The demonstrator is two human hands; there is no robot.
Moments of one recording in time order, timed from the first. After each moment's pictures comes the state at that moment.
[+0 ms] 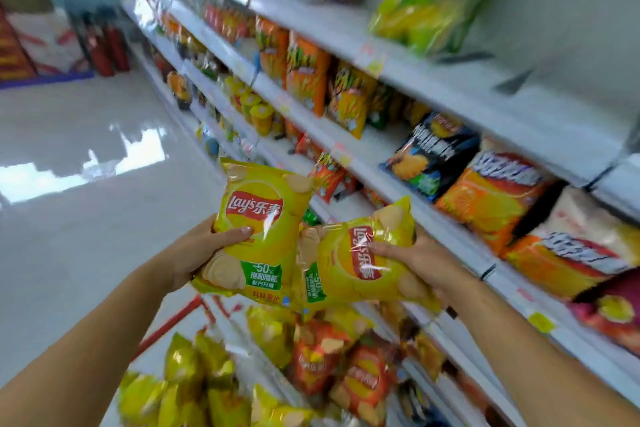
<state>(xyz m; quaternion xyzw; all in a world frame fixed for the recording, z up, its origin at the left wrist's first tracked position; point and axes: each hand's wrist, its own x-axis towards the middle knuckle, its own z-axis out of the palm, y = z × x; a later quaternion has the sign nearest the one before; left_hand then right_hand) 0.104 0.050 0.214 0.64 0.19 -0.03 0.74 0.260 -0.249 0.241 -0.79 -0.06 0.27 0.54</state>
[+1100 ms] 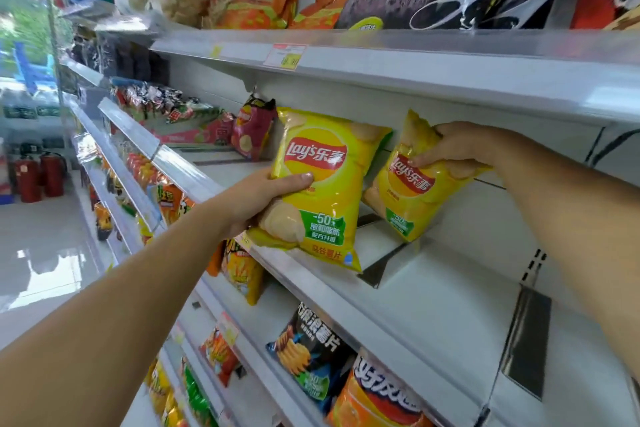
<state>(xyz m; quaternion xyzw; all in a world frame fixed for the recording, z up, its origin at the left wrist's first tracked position) 0.434 -0.063 0.462 0.70 -0.03 0.08 0.71 0.608 -0.321 0.591 -0.97 -0.20 -0.04 0.16</state>
